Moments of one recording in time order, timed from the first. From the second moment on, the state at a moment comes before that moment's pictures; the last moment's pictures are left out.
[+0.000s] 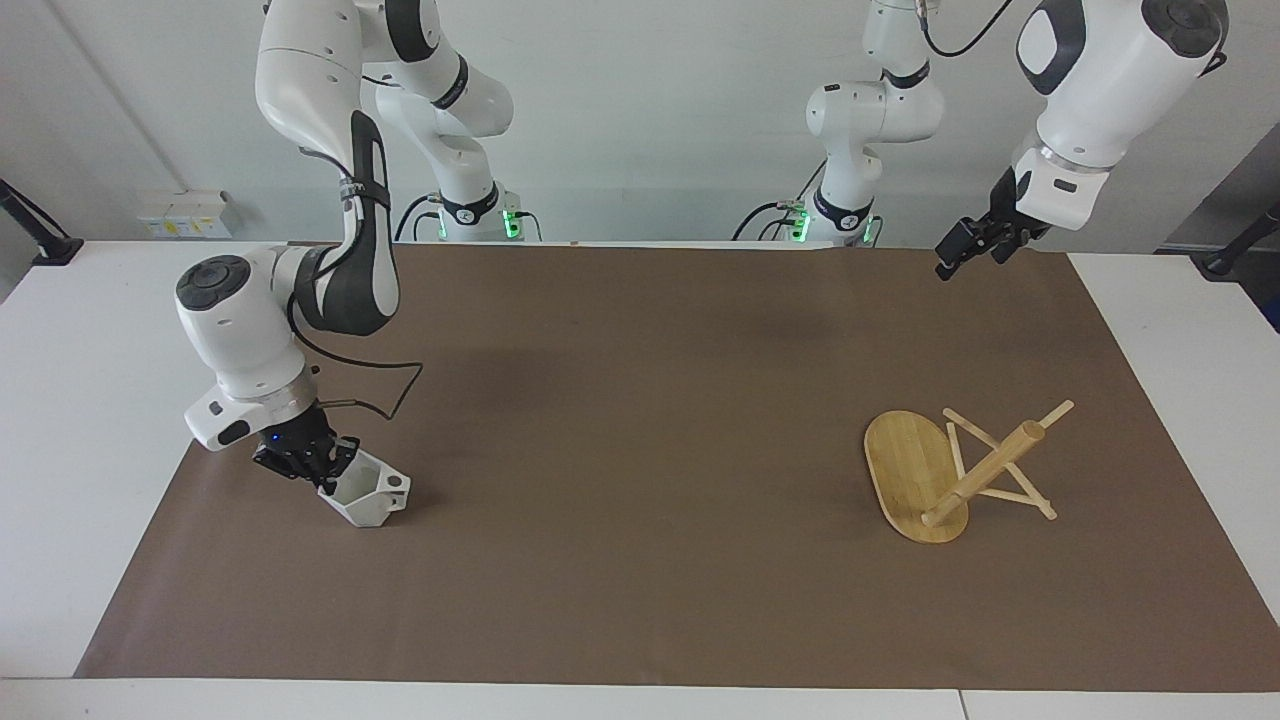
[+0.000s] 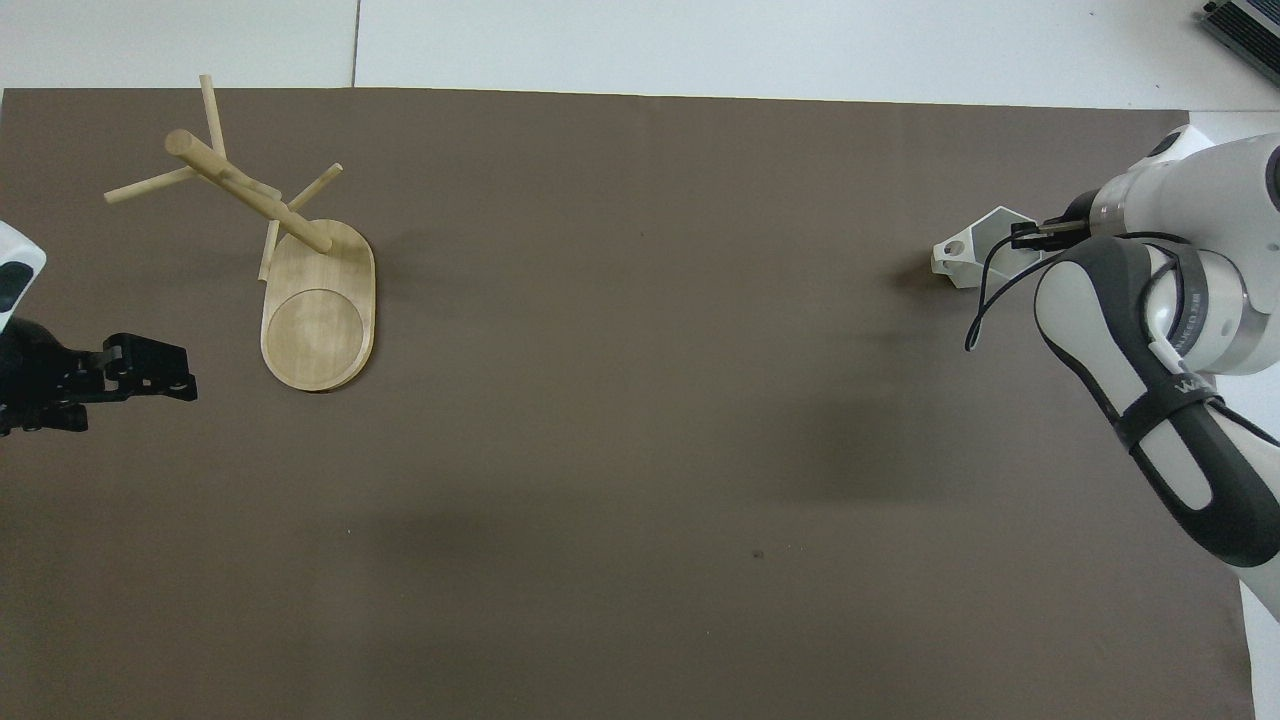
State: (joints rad) left arm -0.07 -0.17 0.00 -1.84 -0.13 1.50 -0.57; right arm -0.12 0.40 0.04 -1.71 0.00 2.33 -0.15
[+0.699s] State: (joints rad) left arm -0.05 -0.18 0.00 -1.85 -0.52 1.47 -1.18; right arm -0.11 0.35 0.22 -1.71 0.39 2.27 -0.15
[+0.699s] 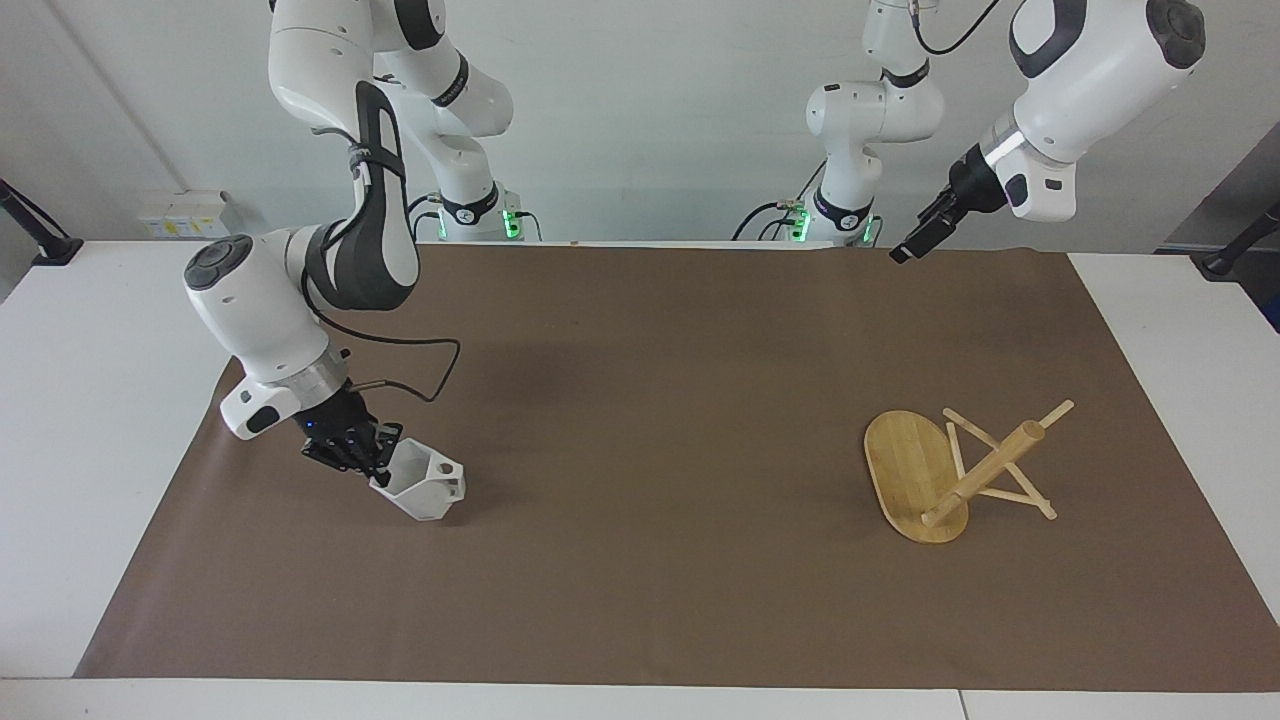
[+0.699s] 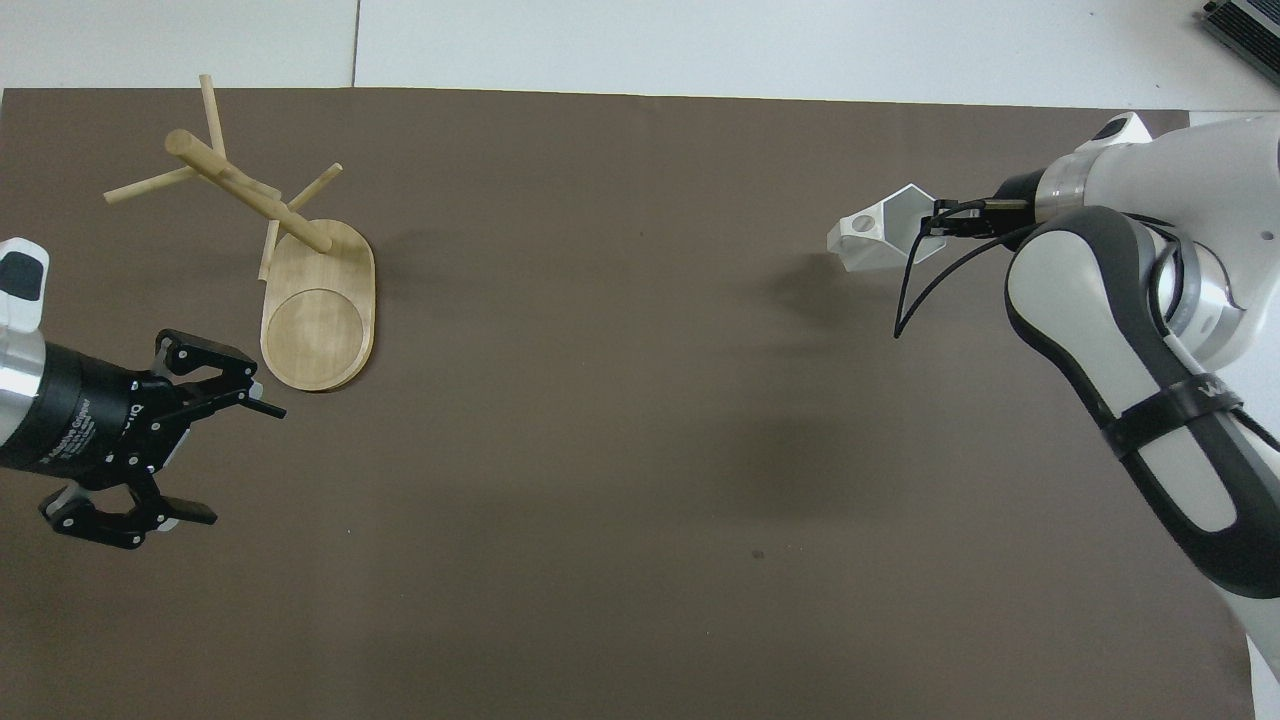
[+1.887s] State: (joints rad) left arm -0.04 -0.18 -0.01 -2.21 -1.16 1.93 -1.30; right arm -0.11 0.32 0.50 -1.69 0.79 2.32 -0.08
